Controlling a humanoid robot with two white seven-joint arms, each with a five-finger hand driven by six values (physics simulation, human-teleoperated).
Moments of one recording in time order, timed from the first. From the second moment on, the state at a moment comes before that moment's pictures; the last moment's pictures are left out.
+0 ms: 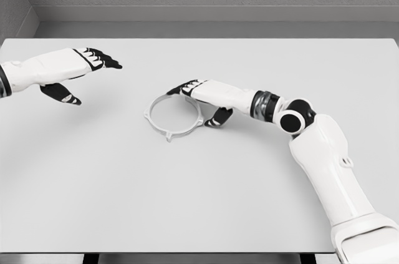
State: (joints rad) left arm -0.59 0.81 -0.46 -1.39 -0.33 -0.61 -0.55; right arm -0.58 -0.10 0.35 -1.09 0.66 -0.61 0.61
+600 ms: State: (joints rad) left arm -0.60 0.81 -0.47 -1.39 -0.31 -0.61 -0.55; right arm -0.60 -0.08 0.35 -1.05 0.66 -0.61 0.61
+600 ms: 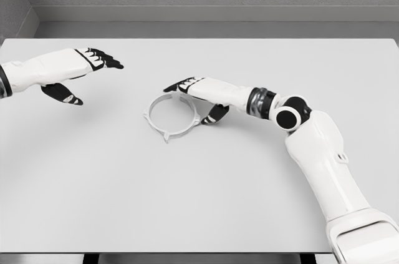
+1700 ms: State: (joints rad) left arm -0.71 0.65 -0.48 -1.28 -0.36 -0.61 -0.61; right arm -0.67 -0.54 0.01 -0.86 0.50 -0.61 0.61
